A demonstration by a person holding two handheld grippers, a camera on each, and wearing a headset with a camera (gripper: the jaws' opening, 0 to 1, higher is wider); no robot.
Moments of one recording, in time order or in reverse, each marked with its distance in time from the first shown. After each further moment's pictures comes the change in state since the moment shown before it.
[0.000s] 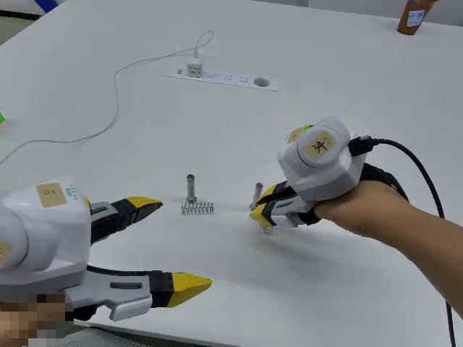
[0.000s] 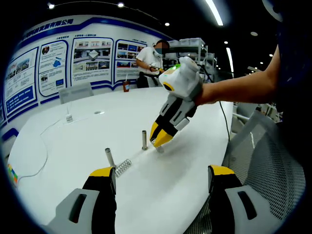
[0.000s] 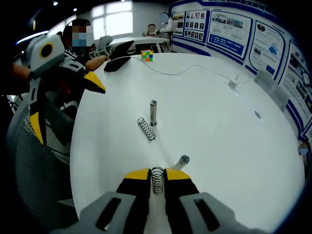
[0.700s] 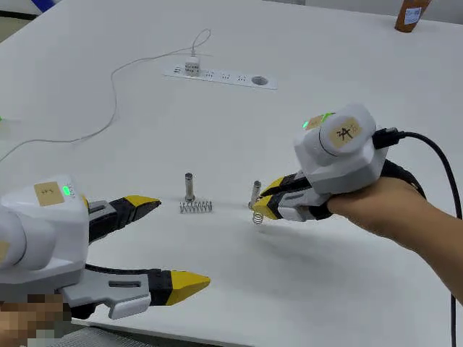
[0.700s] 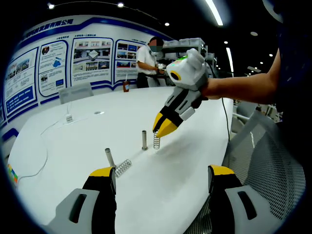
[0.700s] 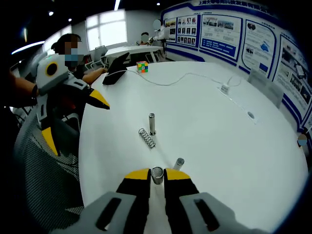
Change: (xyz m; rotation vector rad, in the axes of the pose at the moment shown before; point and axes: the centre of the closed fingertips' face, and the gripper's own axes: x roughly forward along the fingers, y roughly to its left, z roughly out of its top) left arm 0.000 0.000 0.000 0.001 -0.001 0.000; right arm -0.027 0.000 0.017 0.063 -0.078 -0.015
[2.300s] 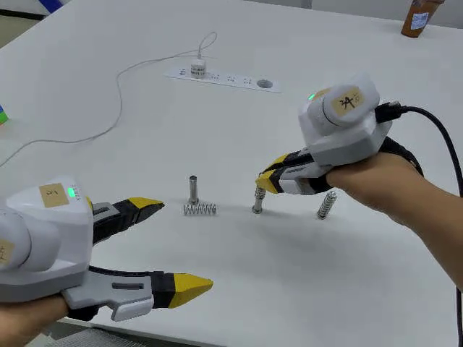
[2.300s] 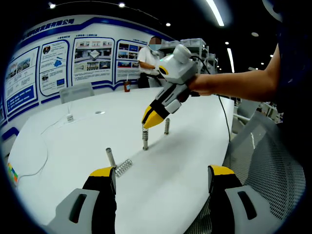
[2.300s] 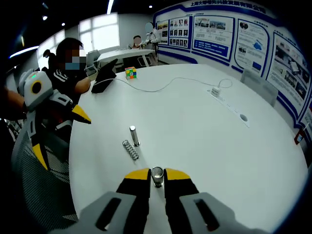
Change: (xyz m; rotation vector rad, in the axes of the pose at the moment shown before) left arm -0.001 0.002 -0.001 -0.009 -0.004 0.007; right arm 0.010 -0.028 0.018 0.040 -0.013 -0.043
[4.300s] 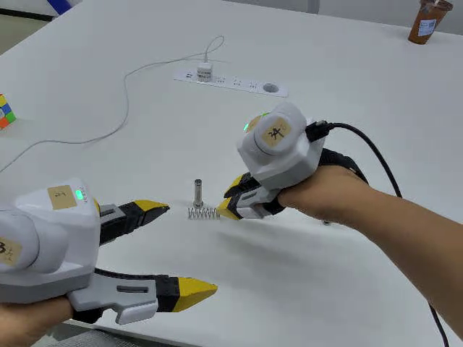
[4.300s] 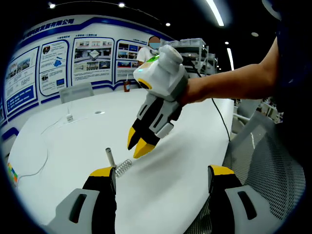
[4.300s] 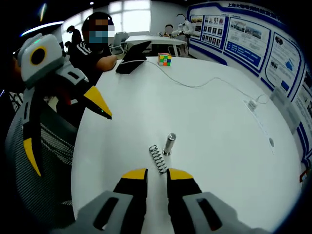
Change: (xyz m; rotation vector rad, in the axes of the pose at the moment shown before) left arm 0.001 -0.002 0.001 0.002 0.003 -0.002; right arm 0.057 0.057 0.007 -0.239 0.105 0.159
